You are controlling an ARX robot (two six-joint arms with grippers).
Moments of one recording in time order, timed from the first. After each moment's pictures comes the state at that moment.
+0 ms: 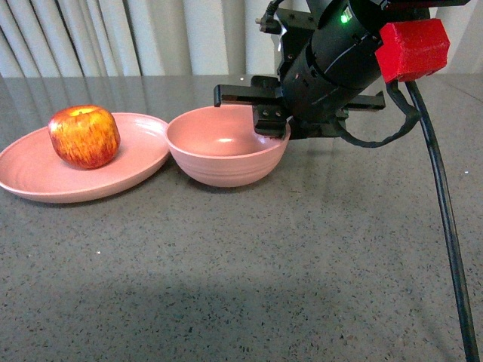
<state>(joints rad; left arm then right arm) 0.00 0.01 0.02 0.00 0.00 -0.01 0.46 2.04 1.52 -0.23 0.02 0.27</state>
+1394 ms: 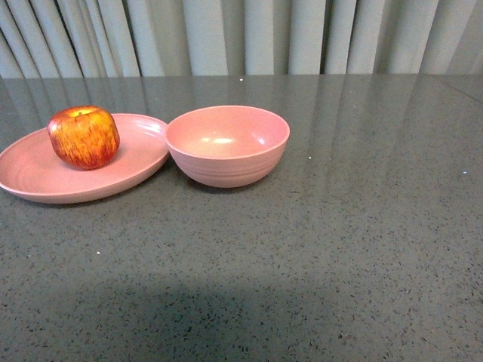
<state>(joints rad) 0.00 0.01 0.02 0.00 0.00 -0.01 -0.01 0.14 0.18 -0.04 0.02 0.02</state>
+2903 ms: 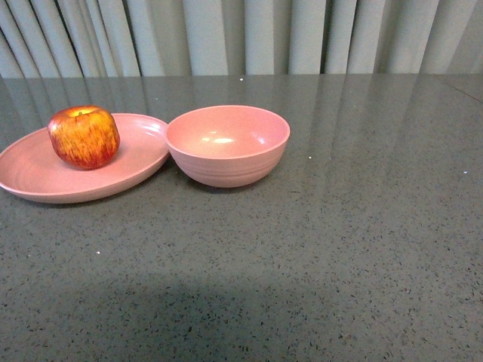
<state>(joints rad) 0.00 0.01 0.02 0.00 0.00 -0.01 0.00 0.00 0.01 0.00 0.00 0.01</state>
